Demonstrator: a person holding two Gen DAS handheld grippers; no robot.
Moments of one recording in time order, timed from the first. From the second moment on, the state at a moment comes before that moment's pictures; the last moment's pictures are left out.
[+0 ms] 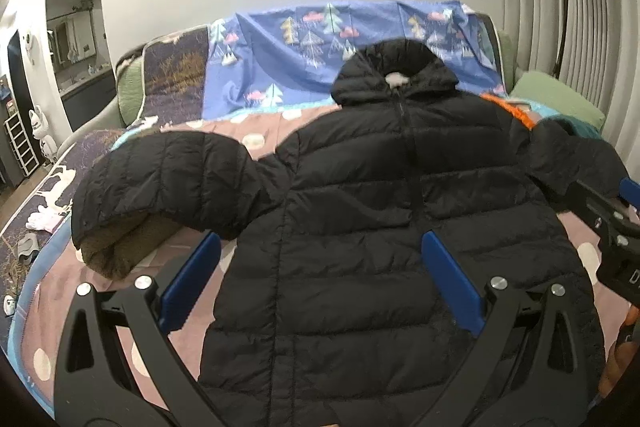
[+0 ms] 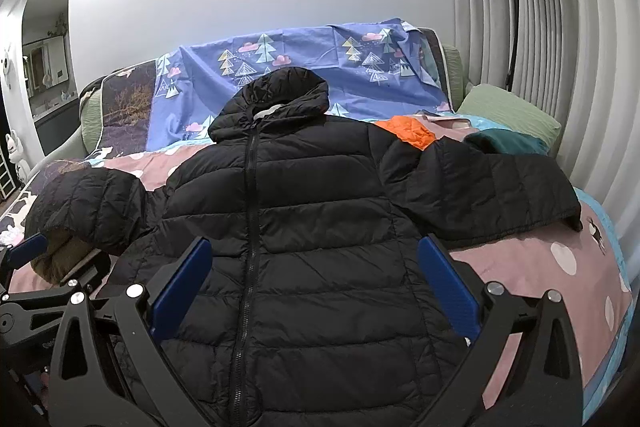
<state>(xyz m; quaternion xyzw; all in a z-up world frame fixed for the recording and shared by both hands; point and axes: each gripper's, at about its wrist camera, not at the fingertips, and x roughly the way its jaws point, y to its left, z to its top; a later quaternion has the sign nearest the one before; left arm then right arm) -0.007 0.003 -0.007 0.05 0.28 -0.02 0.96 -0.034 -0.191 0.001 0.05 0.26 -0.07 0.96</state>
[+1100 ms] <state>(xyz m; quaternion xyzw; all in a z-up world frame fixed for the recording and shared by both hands) -0.007 0.007 -0.018 0.04 0.30 -0.06 0.95 -0.032 -0.185 -0.006 0.05 0.27 -0.07 0.96</state>
